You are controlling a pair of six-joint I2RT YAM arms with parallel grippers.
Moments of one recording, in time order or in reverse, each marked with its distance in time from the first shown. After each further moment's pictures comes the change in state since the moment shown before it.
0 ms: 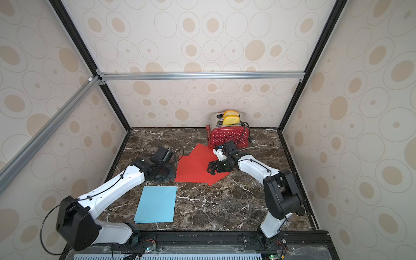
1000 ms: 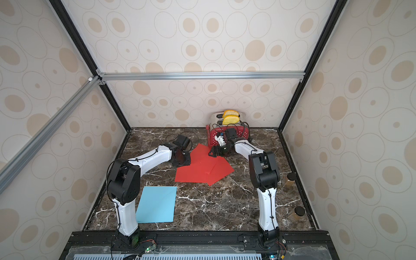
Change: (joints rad) left arm 0.066 0.513 0.334 0.097 0.070 0.094; right arm -0.148 0.400 0.410 0.028 -0.153 -0.016
